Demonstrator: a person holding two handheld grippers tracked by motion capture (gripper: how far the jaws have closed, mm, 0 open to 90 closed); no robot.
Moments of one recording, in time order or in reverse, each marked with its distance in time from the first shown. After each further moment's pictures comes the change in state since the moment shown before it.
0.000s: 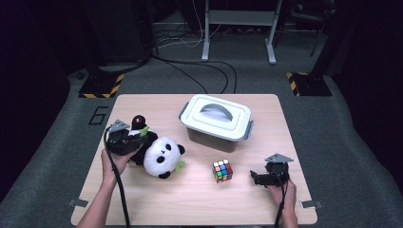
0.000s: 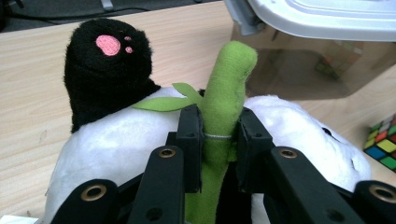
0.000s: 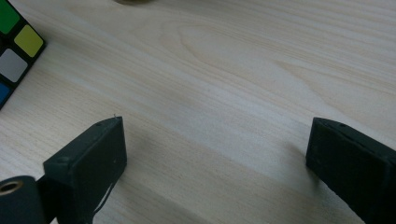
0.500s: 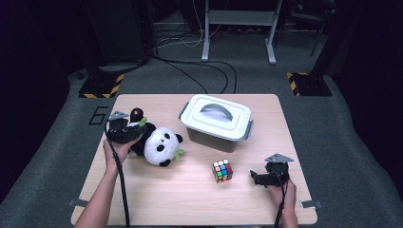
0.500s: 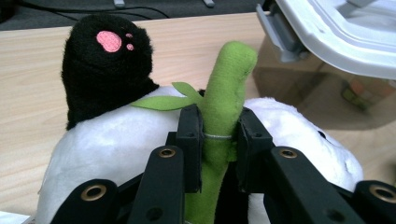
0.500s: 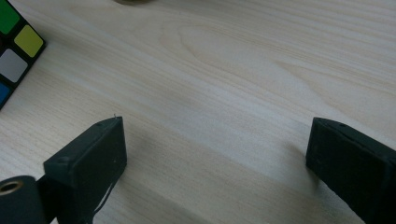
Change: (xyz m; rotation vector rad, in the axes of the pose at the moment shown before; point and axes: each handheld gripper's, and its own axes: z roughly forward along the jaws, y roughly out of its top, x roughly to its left) left arm 0.028 0.017 0.024 -0.008 0.022 -0.080; right arm 0.000 0.000 0.000 0.001 0.000 0.000
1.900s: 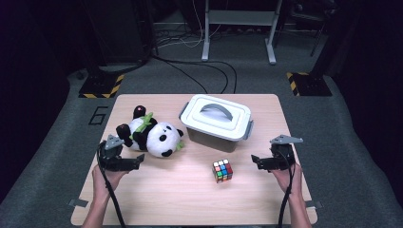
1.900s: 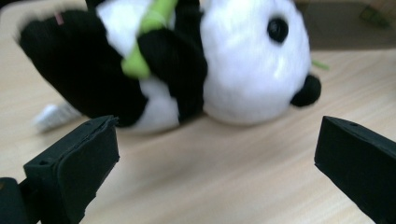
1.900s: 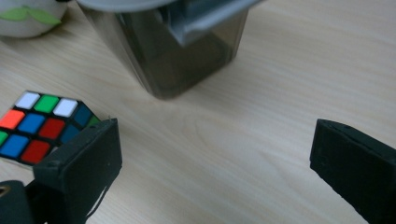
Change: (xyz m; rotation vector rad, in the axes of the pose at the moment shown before) left arm -0.032 -0.071 -0.051 0.069 0.126 0.112; right arm -0.005 0.074 -0.047 -0.062 0.076 -0.011
